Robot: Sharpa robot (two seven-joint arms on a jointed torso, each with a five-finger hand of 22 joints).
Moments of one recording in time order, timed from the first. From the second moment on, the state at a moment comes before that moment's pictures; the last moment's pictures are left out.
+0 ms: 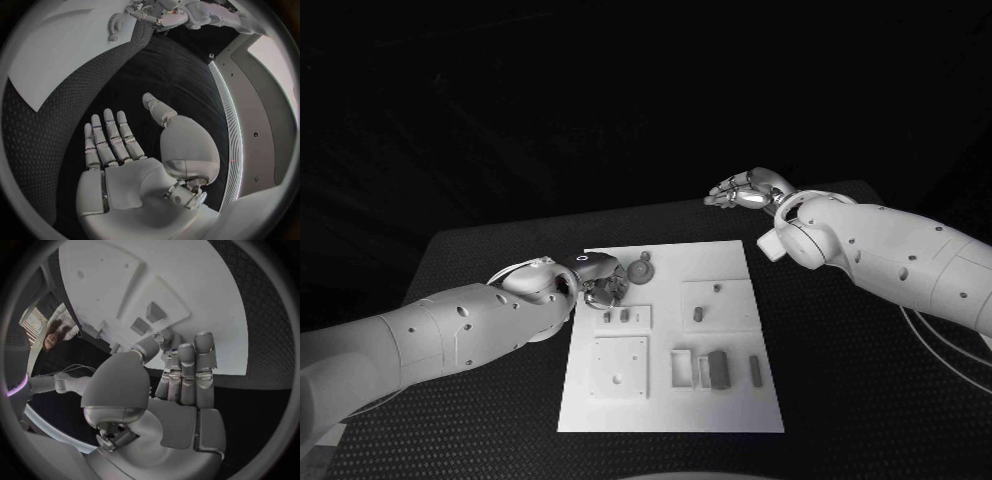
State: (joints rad) left arm 1.14 -0.57 -0.17 1.13 -1.48 -0.26 0.03; left_hand 1.19 -0.13 0.59 -0.28 0.12 0.92 0.16 0.32 0.44 1.27 0.07 0.07 0.32 1.17 -0.05 1.14 0.75 0.02 1.32 -0.15 0.53 1.31; right arm 1.24 -0.62 0.01 1.05 -0.68 -0.24 0.06; right_hand 0.98 -0.11 0.55 -0.24 0.05 0.70 0.19 0.25 0.49 0.73 0.22 0.43 0.09 0.50 0.27 0.49 0.31 0.03 0.23 0.21 0.32 1.30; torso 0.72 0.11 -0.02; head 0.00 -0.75
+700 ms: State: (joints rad) left arm 1.15 -0.58 -0.17 1.09 -1.48 -0.26 0.04; left_hand 1.21 -0.14 0.59 -0.28 0.13 0.91 0.16 0.31 0.44 1.26 0.07 0.07 0.32 1.16 -0.05 1.14 0.75 0.02 1.32 -0.15 0.53 1.31; right arm 1.24 -0.62 0.01 1.04 -0.68 -0.24 0.06; right_hand 0.98 -0.11 0.55 -0.24 0.05 0.70 0.19 0.25 0.48 0.73 0.22 0.43 0.09 0.50 0.27 0.49 0.30 0.03 0.23 0.21 0.32 1.30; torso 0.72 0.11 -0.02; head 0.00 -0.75
